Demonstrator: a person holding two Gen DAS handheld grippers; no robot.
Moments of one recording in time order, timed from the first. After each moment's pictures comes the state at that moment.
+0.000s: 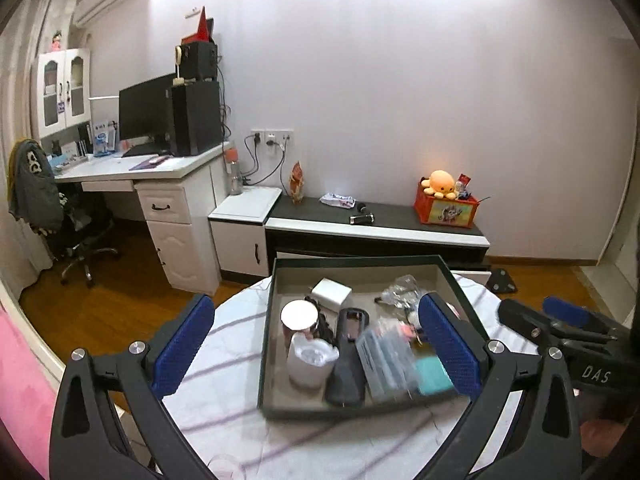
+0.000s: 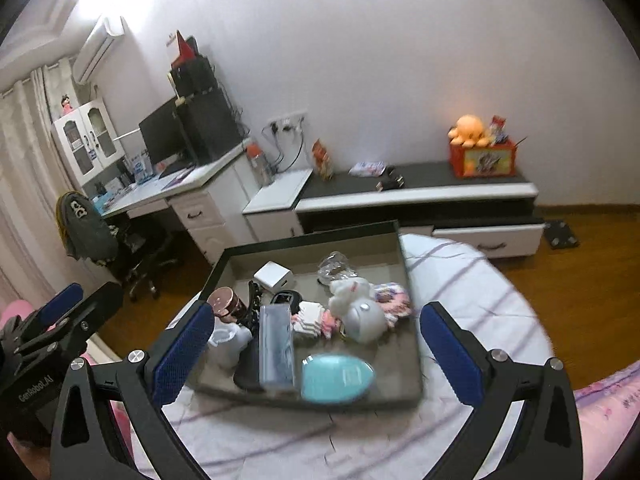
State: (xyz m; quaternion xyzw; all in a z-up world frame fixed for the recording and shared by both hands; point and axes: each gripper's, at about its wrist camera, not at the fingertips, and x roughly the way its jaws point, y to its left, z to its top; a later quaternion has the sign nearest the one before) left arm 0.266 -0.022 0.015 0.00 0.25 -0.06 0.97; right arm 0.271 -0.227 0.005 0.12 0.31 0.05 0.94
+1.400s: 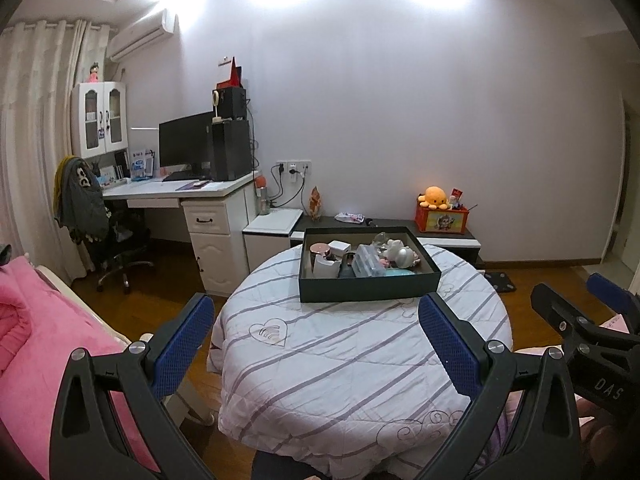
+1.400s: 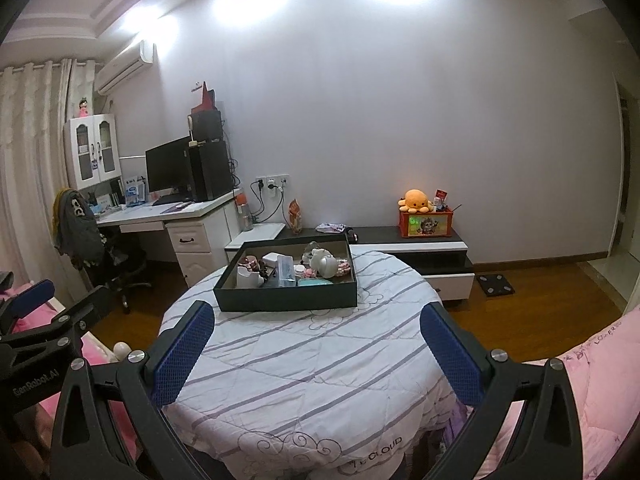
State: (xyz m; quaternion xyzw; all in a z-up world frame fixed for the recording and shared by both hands) left arm -0.020 -0.003 0.031 0.01 0.19 -0.03 0.98; right arm -0.031 -0.187 0.041 0.05 0.19 -0.02 0.98
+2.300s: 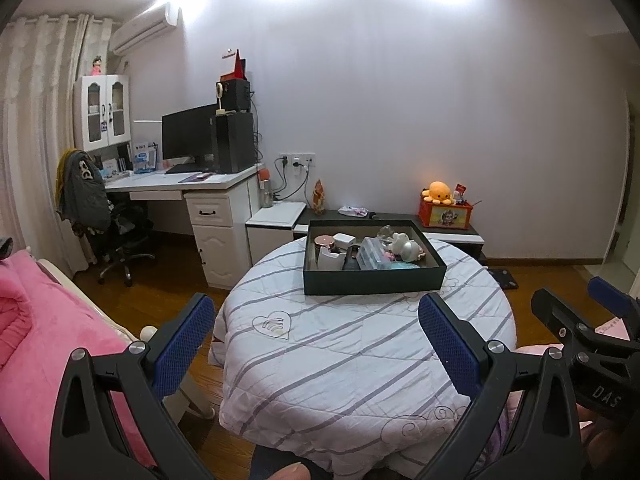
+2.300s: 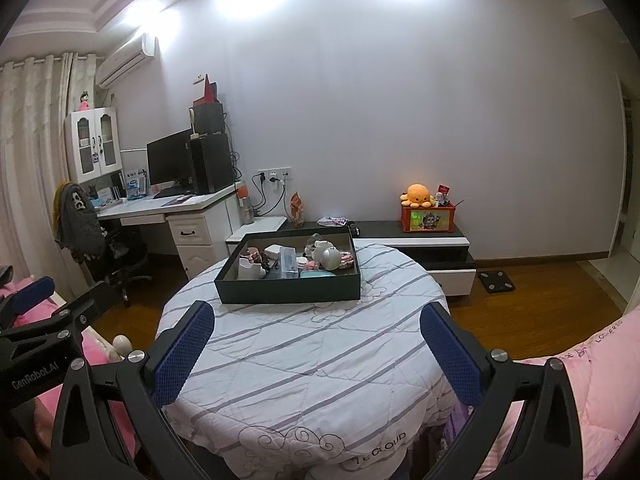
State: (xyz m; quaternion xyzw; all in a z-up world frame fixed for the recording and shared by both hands) left arm -0.015 -0.005 0.018 0.01 0.20 -0.02 0.98; right arm -0.028 -0.182 0.035 0.04 0.20 -0.01 0.98
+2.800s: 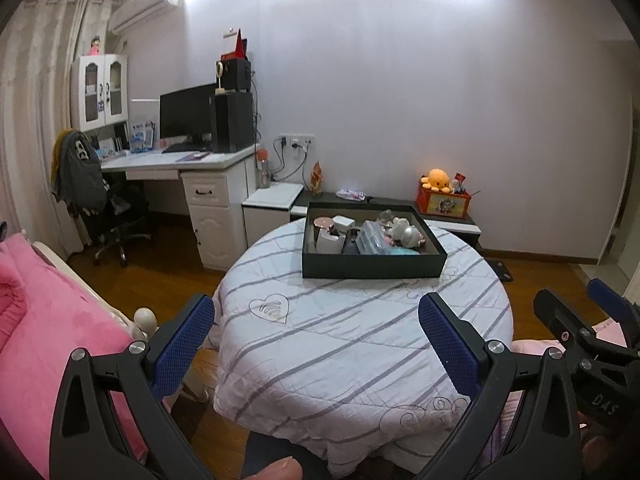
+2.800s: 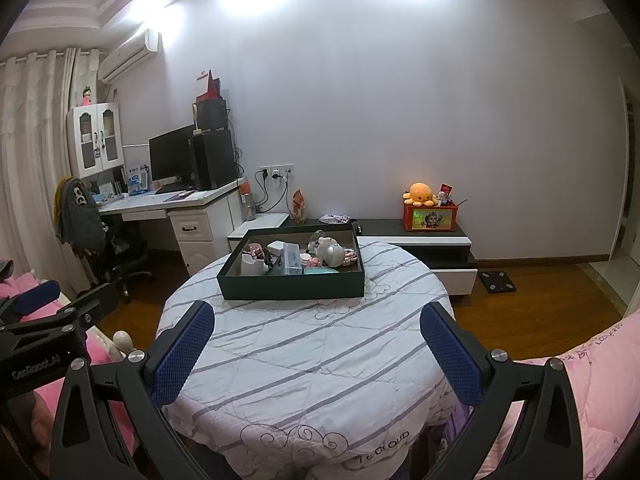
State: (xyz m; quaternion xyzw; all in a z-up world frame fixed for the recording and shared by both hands) left arm -0.002 0.006 0.011 -0.01 0.24 -0.02 0.97; right arm -0.023 -0.179 0.035 0.04 0.20 -0.01 0.98
